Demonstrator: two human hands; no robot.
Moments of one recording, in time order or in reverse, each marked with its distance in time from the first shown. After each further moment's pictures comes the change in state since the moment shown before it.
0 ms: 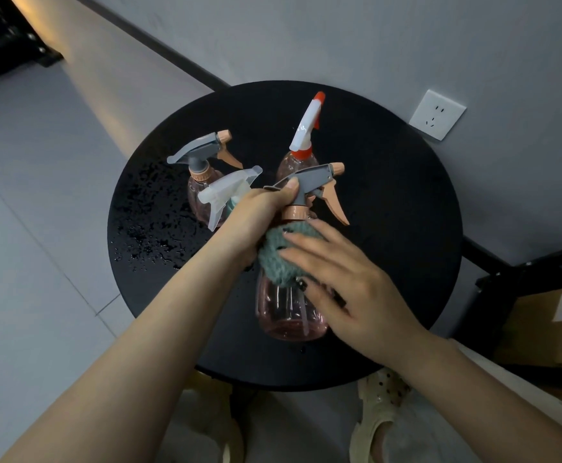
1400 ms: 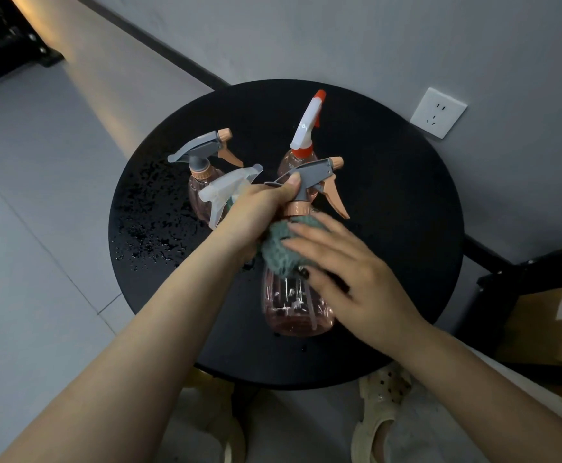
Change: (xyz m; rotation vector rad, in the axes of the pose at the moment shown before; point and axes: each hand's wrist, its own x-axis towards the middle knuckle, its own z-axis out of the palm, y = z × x) left_hand 0.000 0.002 0.000 0.072 0.032 0.057; right_hand 0.005 0.004 -0.001 0.112 0.026 0.053
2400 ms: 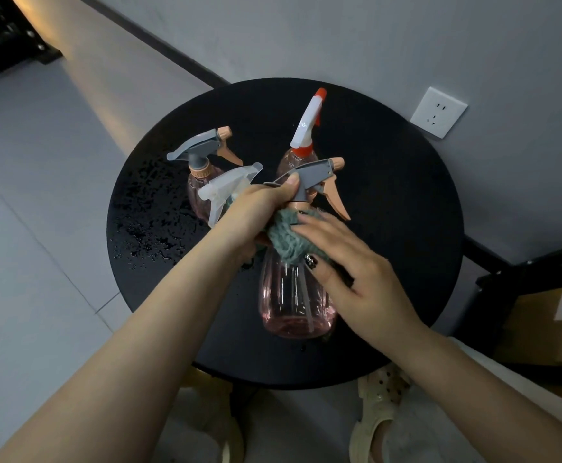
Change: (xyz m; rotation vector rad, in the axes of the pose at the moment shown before) left_hand 0.004 -0.004 -0.003 -0.041 -0.023 -0.023; right_hand 0.000 0.000 0.005 0.143 0.065 0.101
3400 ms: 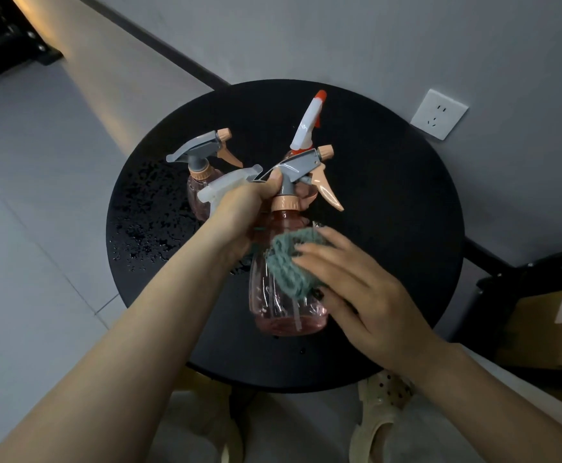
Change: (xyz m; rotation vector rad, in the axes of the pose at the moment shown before) left_hand 0.001 0.006 -0.005 -0.195 -0.012 -0.064; right_hand -0.015 0.006 -0.008 -0.230 -0.036 -0.290
